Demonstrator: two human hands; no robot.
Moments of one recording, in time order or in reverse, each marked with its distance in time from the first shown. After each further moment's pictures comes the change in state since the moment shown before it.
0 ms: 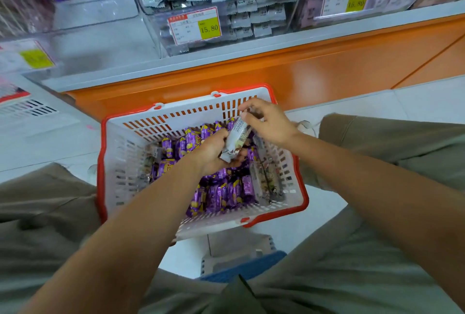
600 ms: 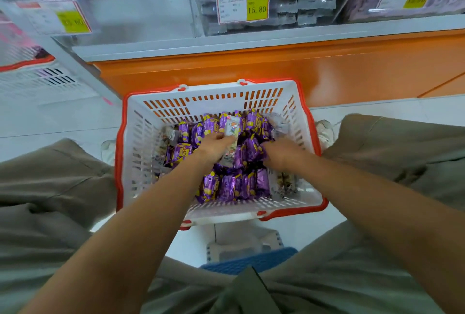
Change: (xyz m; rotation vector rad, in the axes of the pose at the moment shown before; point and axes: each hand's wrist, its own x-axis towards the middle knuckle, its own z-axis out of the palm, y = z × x) left_hand 0.000 -0.032 -0.052 0.308 0.303 0.110; right_hand -0.011 0.030 0.062 -0.918 -0.604 0.209
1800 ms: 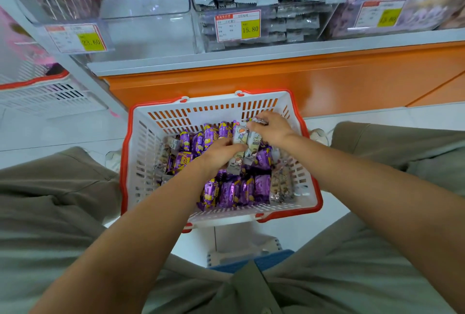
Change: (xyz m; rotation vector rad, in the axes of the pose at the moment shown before) left_hand -0.028 0.015 0.008 0.003 -0.118 0.064; right_hand -0.016 -0.013 -0.060 0.922 0.410 0.062
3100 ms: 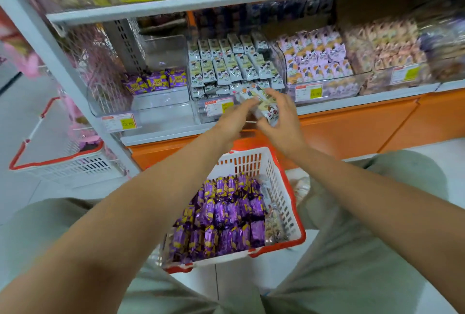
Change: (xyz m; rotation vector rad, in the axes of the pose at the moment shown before) left_hand -0.109 0.184 0.038 -0.121 0.044 0.493; right_hand -0.080 -0.069 -0.113 0.091 0.667 -0.646
